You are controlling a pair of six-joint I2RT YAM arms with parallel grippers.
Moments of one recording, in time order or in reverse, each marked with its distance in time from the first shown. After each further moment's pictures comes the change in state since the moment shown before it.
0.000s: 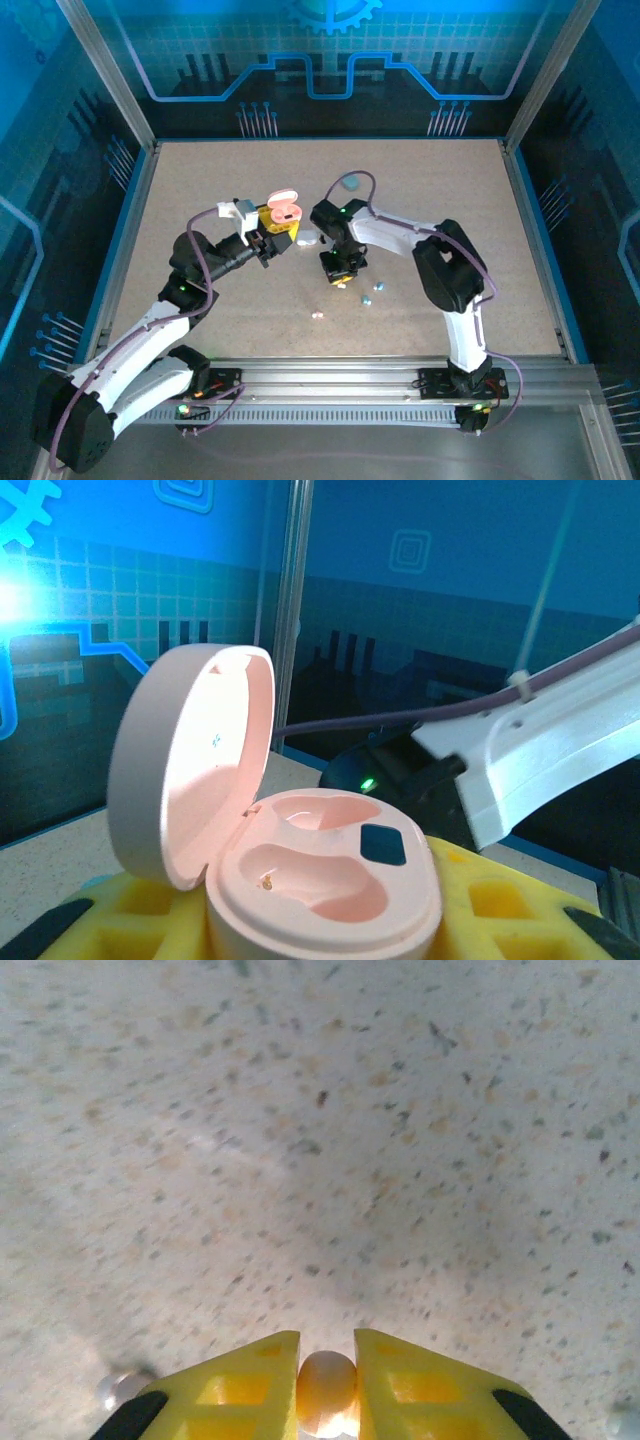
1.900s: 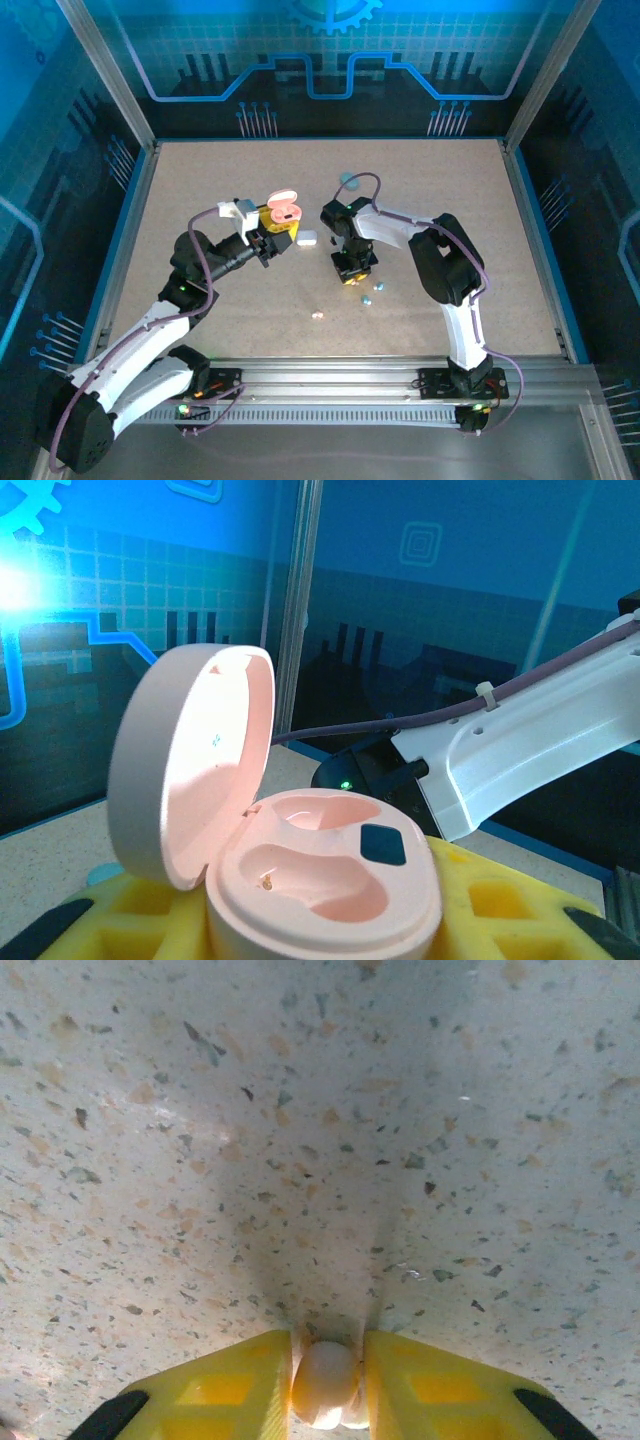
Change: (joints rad) left arm 0.000 0.000 0.000 -0.018 -0.014 0.000; right arm -0.058 0.073 0.001 -0.046 0.083 -0.099
